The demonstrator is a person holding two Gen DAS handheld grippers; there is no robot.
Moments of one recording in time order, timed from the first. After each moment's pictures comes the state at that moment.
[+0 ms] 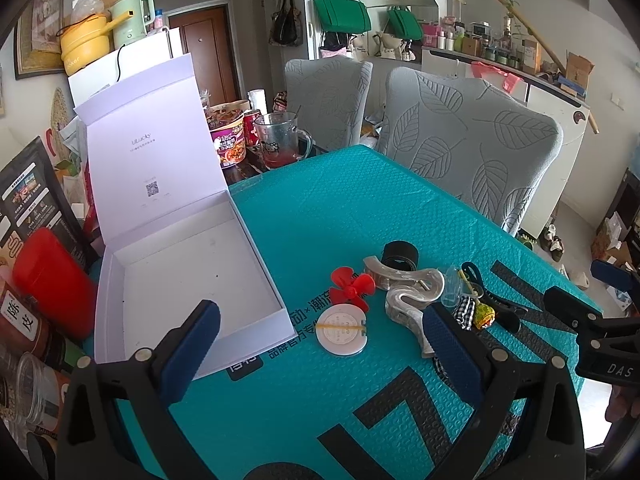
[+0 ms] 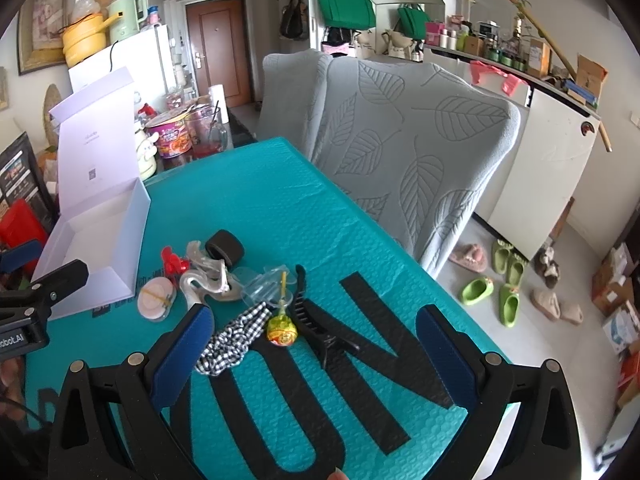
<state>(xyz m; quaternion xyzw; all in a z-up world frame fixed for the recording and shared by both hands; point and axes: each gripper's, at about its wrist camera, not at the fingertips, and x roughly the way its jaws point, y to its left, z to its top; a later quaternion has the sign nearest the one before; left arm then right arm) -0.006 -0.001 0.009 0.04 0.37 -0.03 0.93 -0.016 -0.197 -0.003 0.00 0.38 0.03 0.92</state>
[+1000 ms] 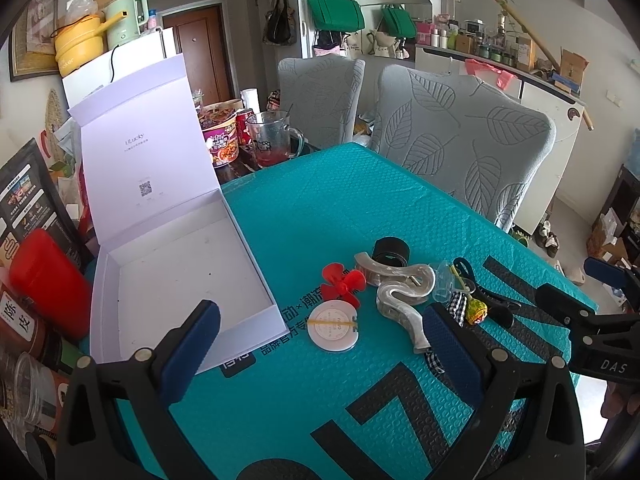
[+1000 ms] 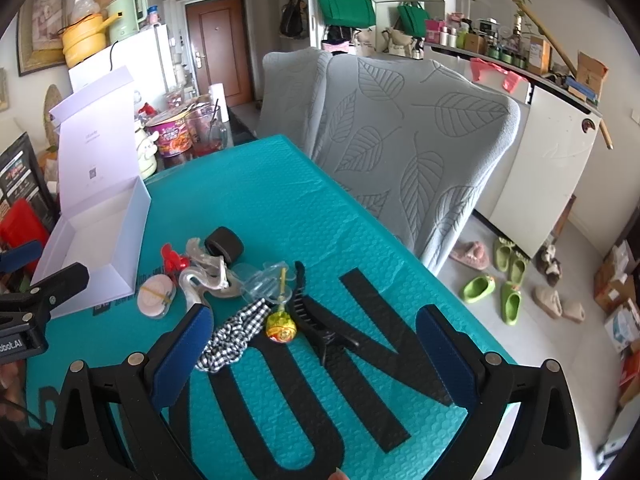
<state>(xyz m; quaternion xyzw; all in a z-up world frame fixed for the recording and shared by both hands) -0.010 -0.005 0.009 0.04 0.37 -0.04 0.93 -0.018 -0.200 -0.008 0.00 0.39 0.03 0.92</state>
